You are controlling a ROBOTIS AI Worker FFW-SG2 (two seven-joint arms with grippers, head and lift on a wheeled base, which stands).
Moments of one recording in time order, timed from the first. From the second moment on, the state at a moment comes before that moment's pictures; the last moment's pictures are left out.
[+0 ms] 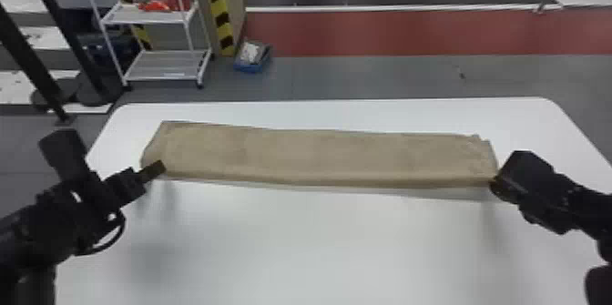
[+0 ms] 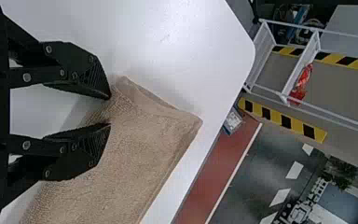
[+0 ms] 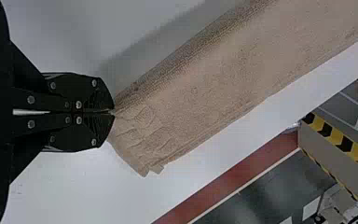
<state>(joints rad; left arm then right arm) -0.10 0.07 0.45 -1.70 0.36 0.94 -0.06 0.07 -0.26 -0.12 -1.75 0.83 0.34 0.81</state>
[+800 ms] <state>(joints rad) 0.35 0.00 0.52 -2.09 0.49 0.81 -0.11 0.28 -0.26 -0.21 -1.97 0.85 0.33 0.85</state>
